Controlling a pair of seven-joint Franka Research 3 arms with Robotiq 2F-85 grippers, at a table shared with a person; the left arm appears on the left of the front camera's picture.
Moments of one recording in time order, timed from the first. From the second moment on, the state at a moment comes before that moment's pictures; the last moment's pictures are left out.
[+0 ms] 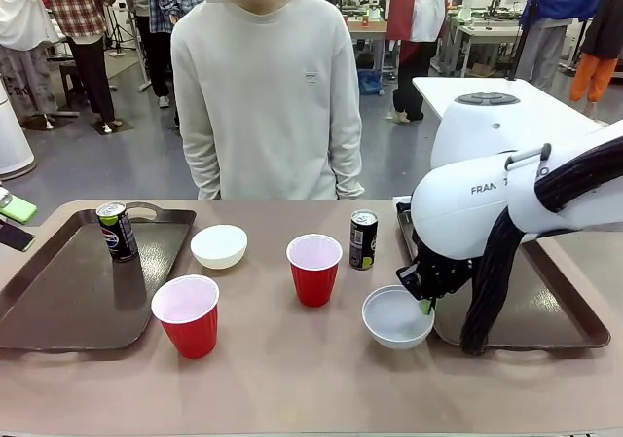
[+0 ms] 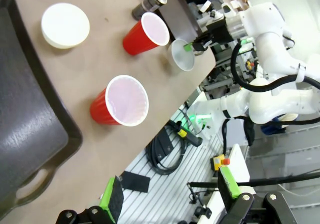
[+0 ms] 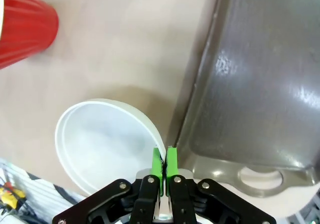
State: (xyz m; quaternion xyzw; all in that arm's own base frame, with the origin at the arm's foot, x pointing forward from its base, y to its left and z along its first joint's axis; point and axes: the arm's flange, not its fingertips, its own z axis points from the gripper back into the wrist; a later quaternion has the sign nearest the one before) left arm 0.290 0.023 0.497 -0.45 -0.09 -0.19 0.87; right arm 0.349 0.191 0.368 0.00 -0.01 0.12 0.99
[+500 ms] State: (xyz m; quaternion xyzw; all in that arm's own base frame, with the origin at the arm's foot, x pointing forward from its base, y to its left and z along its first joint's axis) left arm 0.290 0.023 0.497 -0.45 -0.09 -0.19 0.87; right arm 0.344 0.179 0.428 0.01 -0.02 0.11 0.99
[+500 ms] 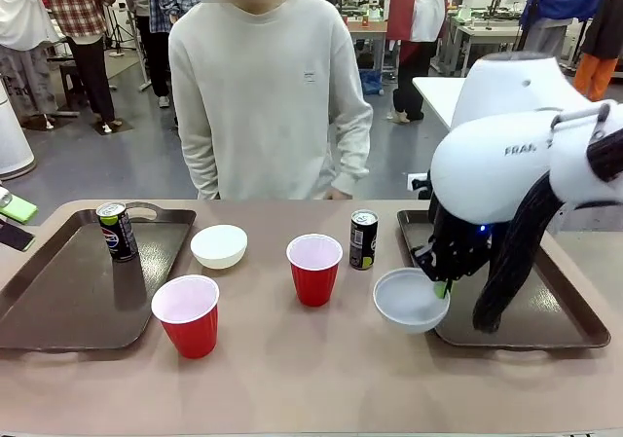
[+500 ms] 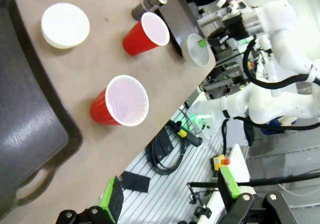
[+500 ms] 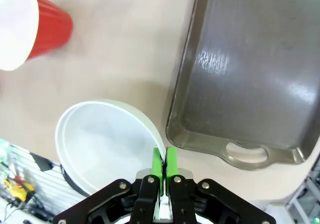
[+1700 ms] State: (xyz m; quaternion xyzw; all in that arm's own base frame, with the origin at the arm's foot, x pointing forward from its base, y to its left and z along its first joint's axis) left arm 0.290 0.023 0.497 -0.45 -0.09 -0.19 0.87; right arm 0.271 0.133 0.488 0.03 0.01 0.15 0.99
